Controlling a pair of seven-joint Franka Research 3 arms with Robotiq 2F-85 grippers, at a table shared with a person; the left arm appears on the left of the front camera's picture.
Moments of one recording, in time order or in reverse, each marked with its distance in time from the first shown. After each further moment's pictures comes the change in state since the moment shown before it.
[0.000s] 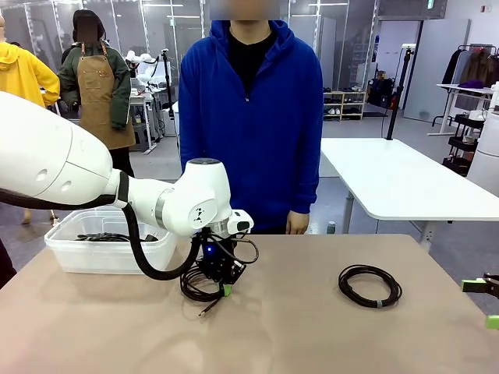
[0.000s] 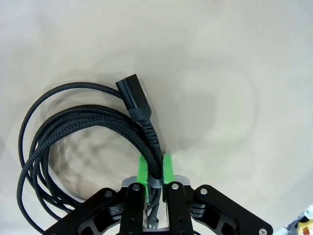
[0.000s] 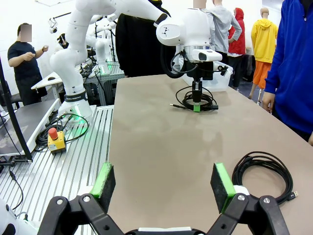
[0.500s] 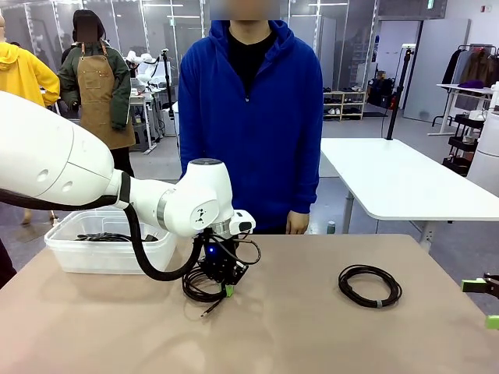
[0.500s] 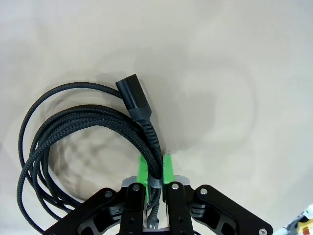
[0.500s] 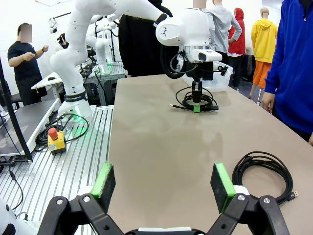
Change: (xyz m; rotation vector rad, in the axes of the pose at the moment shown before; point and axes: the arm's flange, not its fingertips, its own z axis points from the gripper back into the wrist) left arm 0.000 -0.003 0.000 -0.004 -0.003 -0.003; right arm 0.000 0.000 0.000 0.000 0.000 0.000
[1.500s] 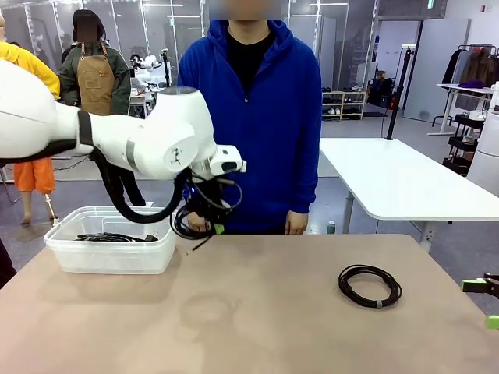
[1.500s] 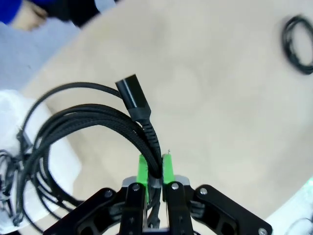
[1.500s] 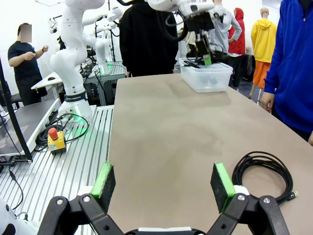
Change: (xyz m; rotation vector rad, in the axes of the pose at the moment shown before) left arm -0.002 0.017 0.167 0.089 -0.249 -0.177; right arm 0.000 0.000 0.000 0.000 0.000 0.000
